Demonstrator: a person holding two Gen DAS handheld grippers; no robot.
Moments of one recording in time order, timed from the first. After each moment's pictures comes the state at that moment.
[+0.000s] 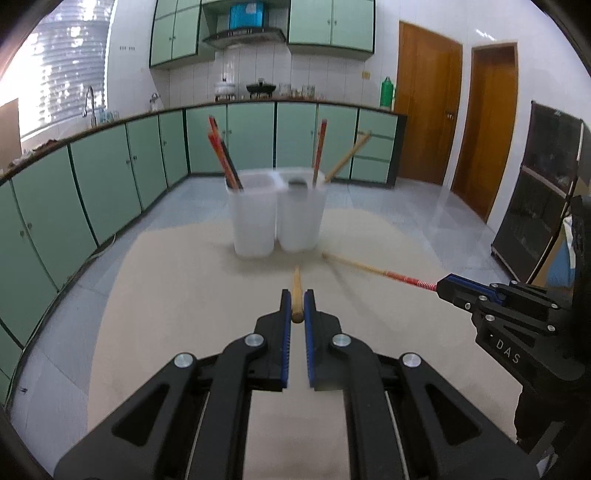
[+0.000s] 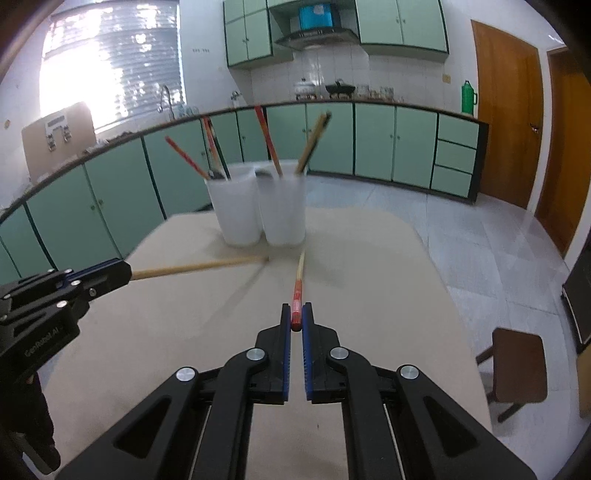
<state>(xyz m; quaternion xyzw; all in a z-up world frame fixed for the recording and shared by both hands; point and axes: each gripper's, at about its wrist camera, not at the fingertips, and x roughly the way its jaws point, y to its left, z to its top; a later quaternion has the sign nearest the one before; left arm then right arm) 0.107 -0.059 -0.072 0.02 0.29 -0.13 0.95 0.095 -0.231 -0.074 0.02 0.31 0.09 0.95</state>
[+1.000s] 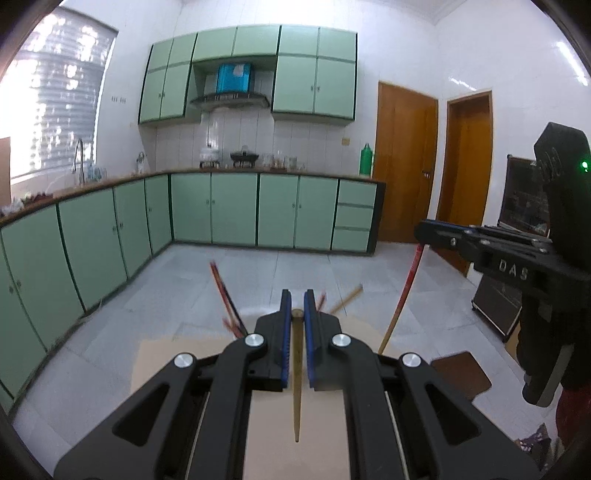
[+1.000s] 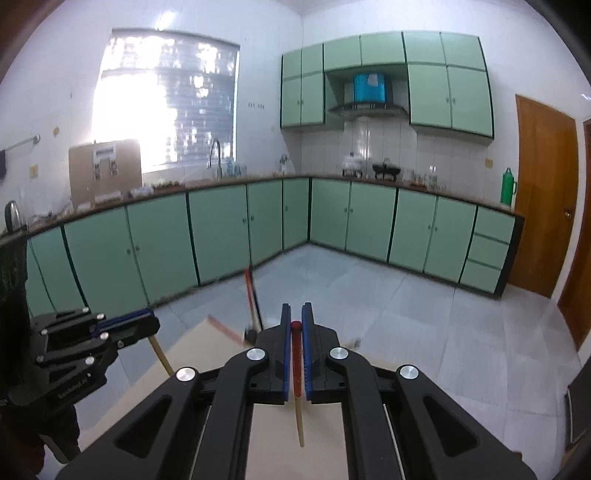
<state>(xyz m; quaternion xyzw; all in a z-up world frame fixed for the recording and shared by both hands) 0.147 -0.035 0.063 0.00 0.16 -0.17 0.97 0.157 -0.226 0.116 -0.02 0.17 0.16 0.97</state>
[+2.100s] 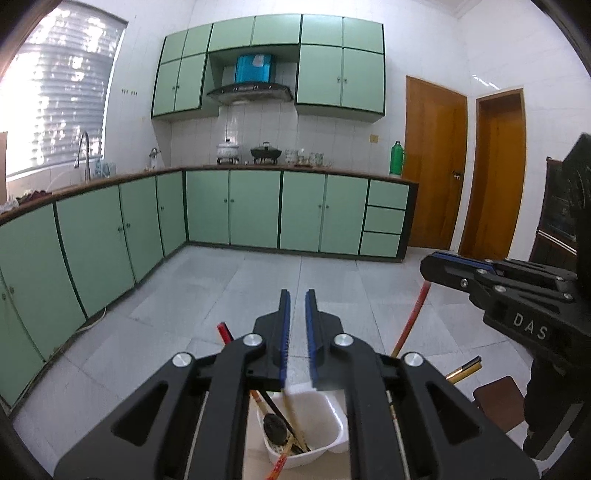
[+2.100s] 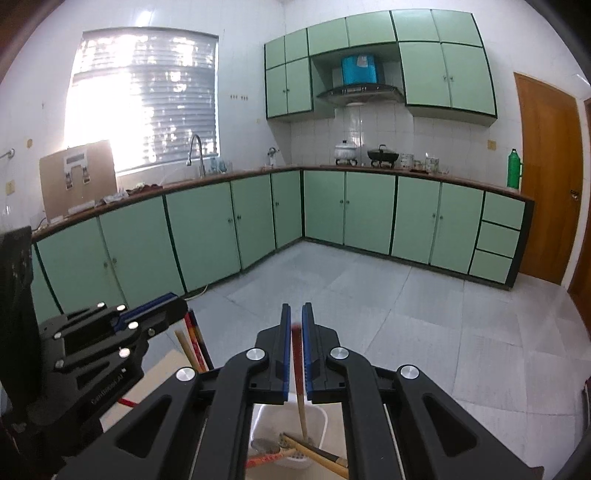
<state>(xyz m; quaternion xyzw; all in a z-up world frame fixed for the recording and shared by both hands) 0.334 -0.043 0.025 -0.01 0.18 -0.13 0.97 0.324 -0.206 0.054 -0.01 0.21 0.15 0.97</state>
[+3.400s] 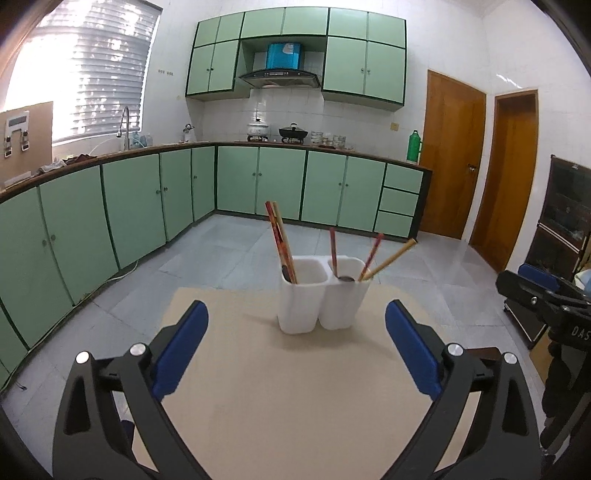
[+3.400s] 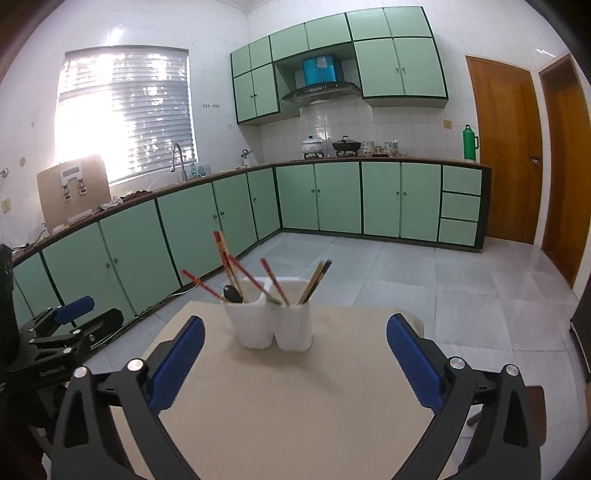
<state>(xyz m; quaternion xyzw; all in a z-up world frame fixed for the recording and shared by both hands) 0.114 0.001 -0.003 -0.02 0.22 -0.08 0.97 0.105 -0.241 0.019 0.05 0.22 0.11 0.97</state>
